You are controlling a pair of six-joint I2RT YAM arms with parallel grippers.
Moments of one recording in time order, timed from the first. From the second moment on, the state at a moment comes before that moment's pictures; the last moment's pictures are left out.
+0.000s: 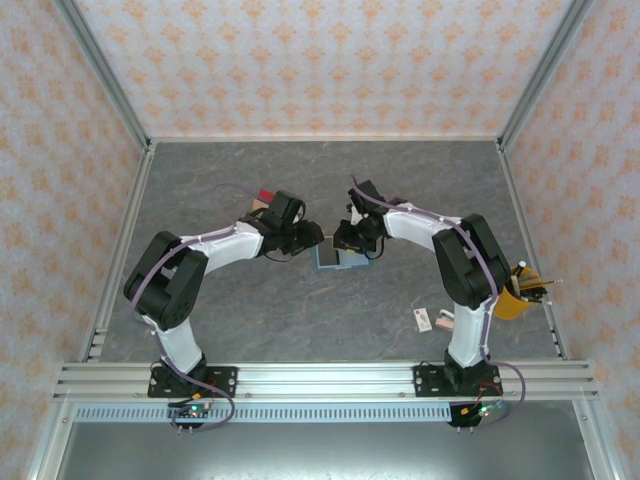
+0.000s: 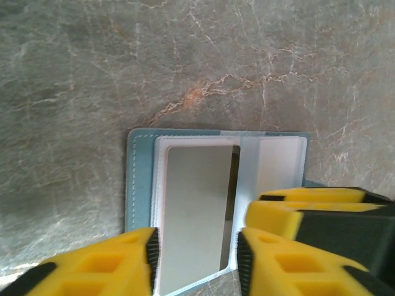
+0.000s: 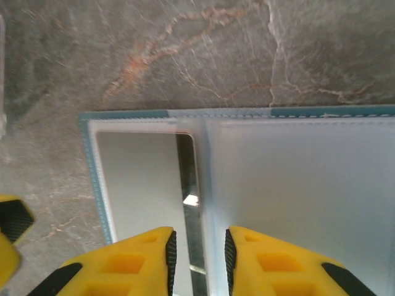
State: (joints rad) left arm -0.50 1.78 1.06 -0.19 0.25 -0.92; right arm 0.51 1.92 1.24 -0.50 -0.36 0.60
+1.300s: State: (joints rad) left arm -0.50 1.95 1.22 -0.36 0.23 -0.86; right arm 0.50 1.93 1.21 -0.44 -0.43 0.55
